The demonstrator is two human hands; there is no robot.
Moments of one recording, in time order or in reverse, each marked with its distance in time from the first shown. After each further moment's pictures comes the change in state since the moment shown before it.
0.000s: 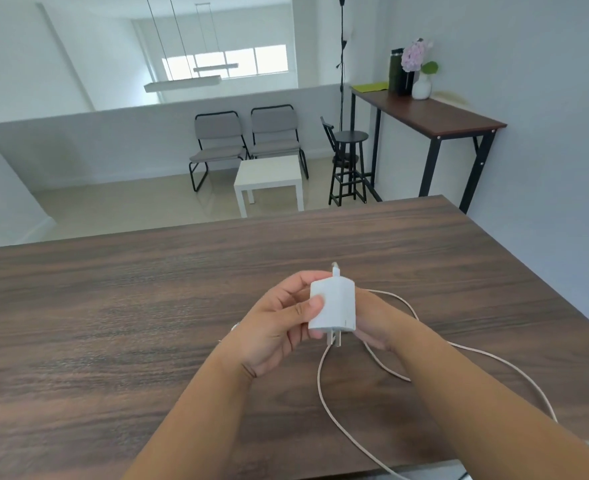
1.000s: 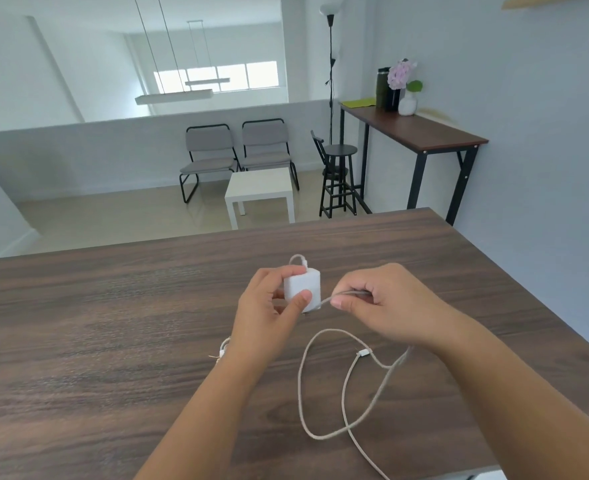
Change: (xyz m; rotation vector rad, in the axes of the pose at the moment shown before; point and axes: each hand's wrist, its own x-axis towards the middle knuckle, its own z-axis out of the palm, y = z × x) left_hand 0.017 -0.004 -0.003 0.822 0.538 0.316; right_hand -0.046 -0.067 -0.010 -1.057 0.331 -0.140
